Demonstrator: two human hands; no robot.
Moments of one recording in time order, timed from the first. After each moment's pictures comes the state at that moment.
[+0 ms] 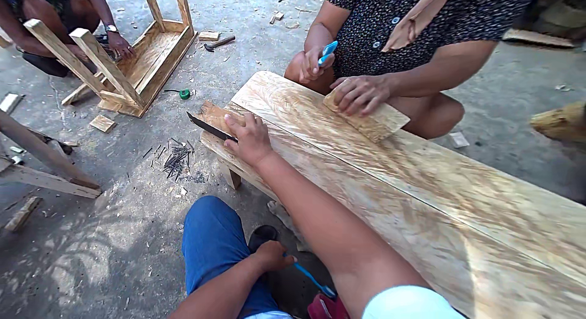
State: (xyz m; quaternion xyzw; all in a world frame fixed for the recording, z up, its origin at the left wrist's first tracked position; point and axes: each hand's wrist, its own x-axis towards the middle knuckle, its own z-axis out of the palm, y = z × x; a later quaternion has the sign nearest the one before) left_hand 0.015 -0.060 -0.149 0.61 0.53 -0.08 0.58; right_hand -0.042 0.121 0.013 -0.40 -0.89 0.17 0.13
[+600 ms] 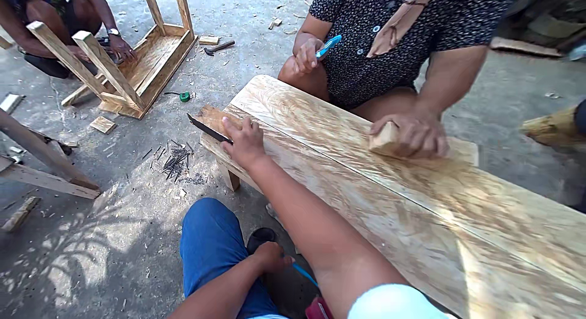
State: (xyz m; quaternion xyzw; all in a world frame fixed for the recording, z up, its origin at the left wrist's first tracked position) left_hand 0.013 -0.063 -0.148 0.60 0.55 -0.06 0.58; right_hand -0.050 0.113 0.010 -0.42 -0.88 0.18 0.15
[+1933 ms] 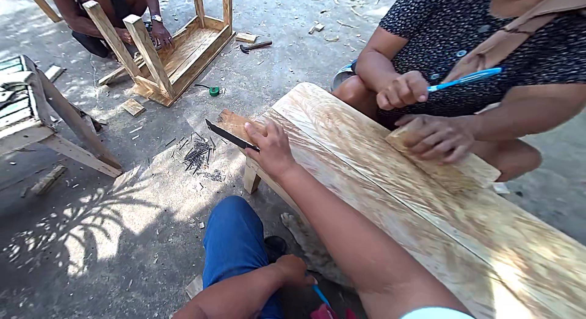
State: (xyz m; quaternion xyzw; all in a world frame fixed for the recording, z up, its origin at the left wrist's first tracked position) left_hand 0.020 -0.051 -0.143 0.62 0.50 -0.08 0.60; right_hand -0.072 0.111 0.007 -0.32 -0.92 0.15 0.16
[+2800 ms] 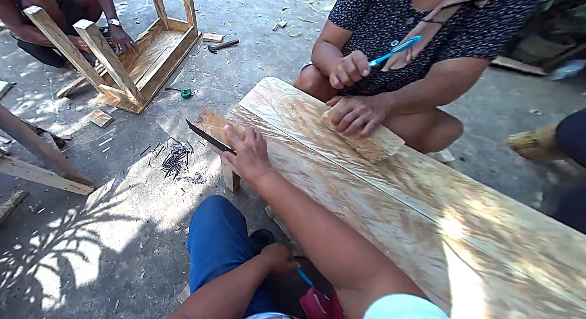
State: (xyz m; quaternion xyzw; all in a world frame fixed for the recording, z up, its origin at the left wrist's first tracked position) left_hand 0.013 -0.055 -0.014 0.59 0.57 -0.15 0.55; right_hand -0.049 0.101 -0.017 -0.39 -0.90 0.10 0.18
